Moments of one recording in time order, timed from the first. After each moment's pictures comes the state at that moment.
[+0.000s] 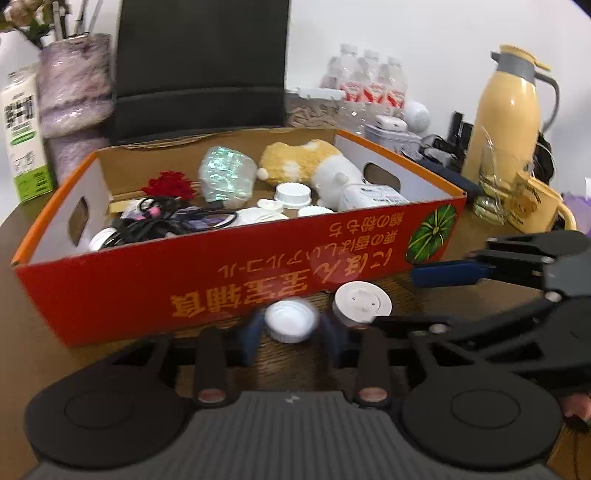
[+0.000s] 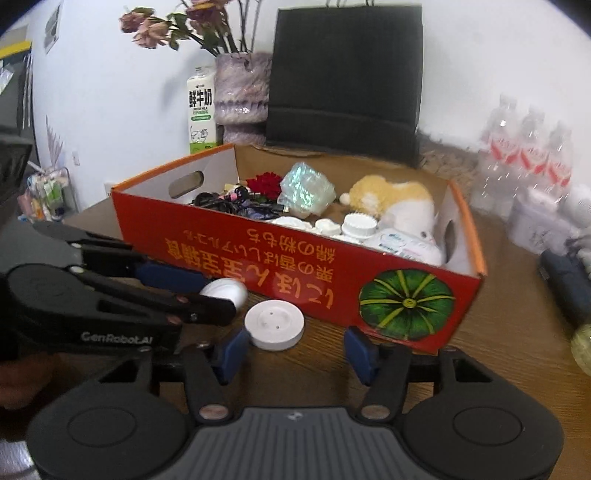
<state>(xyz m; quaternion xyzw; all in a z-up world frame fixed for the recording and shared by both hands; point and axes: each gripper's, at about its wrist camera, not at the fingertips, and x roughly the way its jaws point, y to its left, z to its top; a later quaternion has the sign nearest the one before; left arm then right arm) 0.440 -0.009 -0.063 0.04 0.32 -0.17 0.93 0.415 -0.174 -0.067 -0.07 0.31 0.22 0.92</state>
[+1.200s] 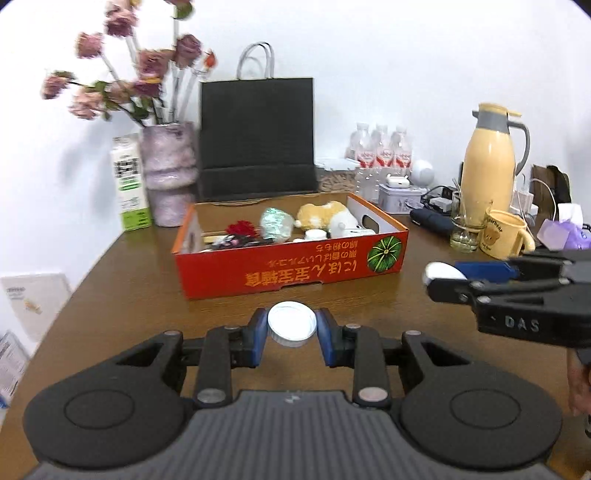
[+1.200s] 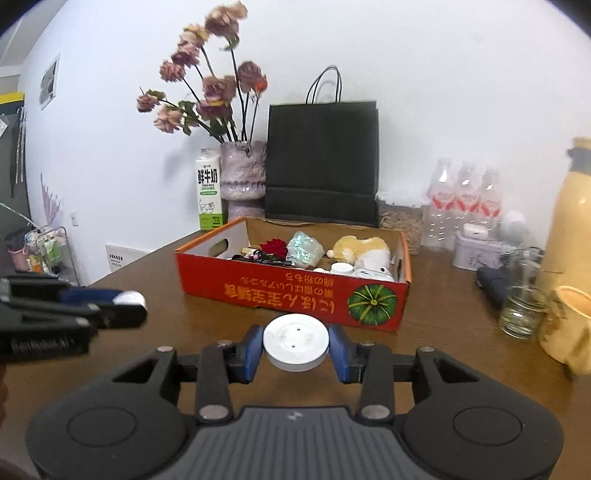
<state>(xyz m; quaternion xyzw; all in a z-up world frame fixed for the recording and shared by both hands) 0.235 0.001 0.021 0.03 0.24 -0.07 0.97 0.250 -0.197 0.002 -0.03 0.22 0.18 0.96</state>
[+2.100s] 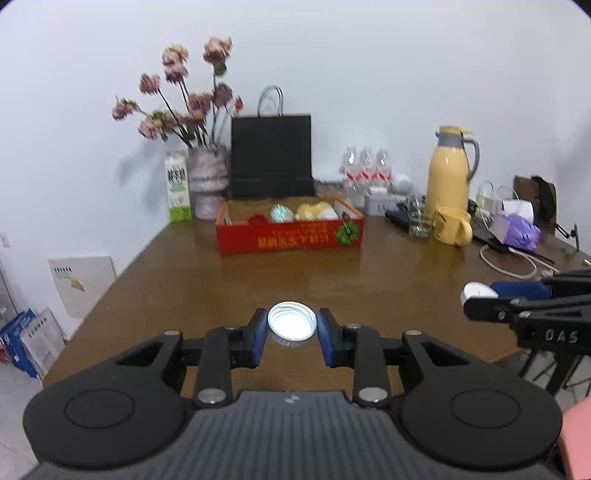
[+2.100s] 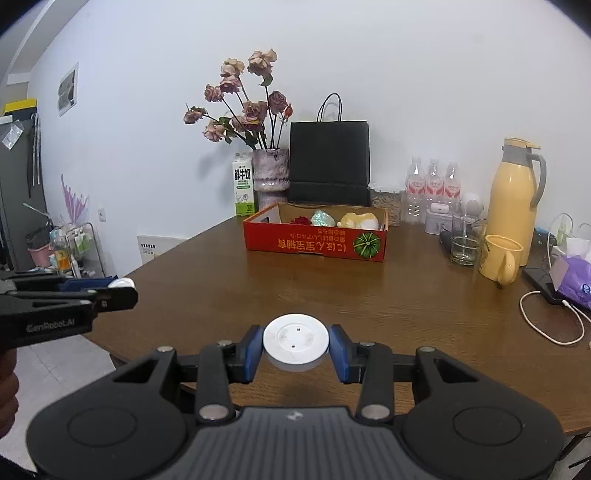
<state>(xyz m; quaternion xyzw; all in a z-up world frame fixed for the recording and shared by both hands) 0.002 -0.020 0.044 0.02 0.20 -0.03 0.98 -0.012 -0.233 0.034 -0.02 0.23 0.17 0.96</state>
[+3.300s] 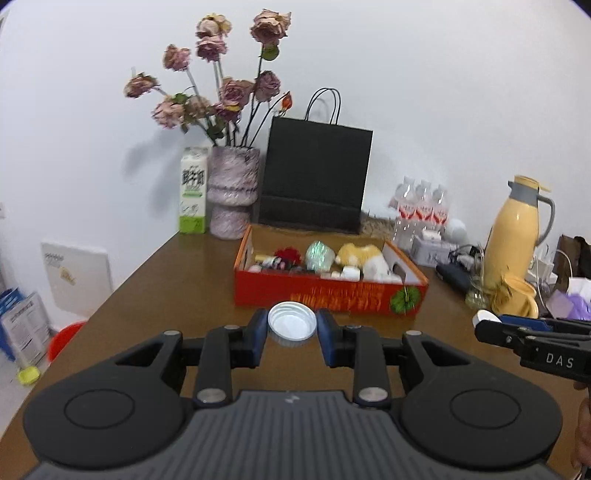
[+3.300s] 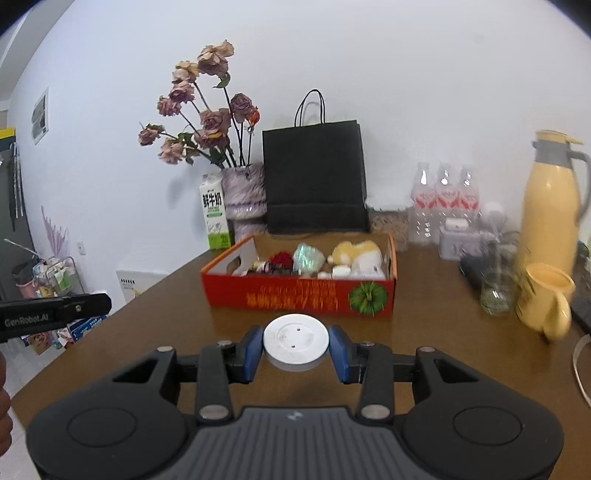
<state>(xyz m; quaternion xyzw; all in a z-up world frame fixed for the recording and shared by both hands) 0.197 0.030 0.059 -0.05 0.19 -0.01 0.98 0.204 -0.215 0.042 0.02 0.21 0.17 0.96</state>
